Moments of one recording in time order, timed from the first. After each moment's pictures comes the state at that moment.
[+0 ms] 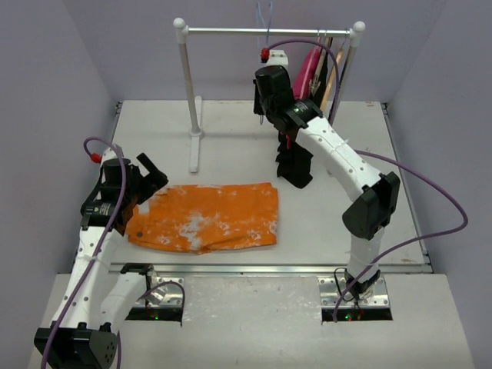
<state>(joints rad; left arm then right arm) 0.02 0.78 0.82 -0.70 -0.11 -0.64 0.62 1.91 1.98 -0.51 0.46 0.31</state>
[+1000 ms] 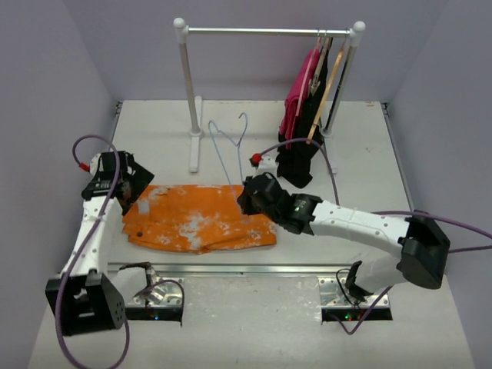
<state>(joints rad) 0.19 1.06 0.83 -0.73 -0.19 -0.80 1.03 1.40 0.94 -0.14 0.38 0.73</state>
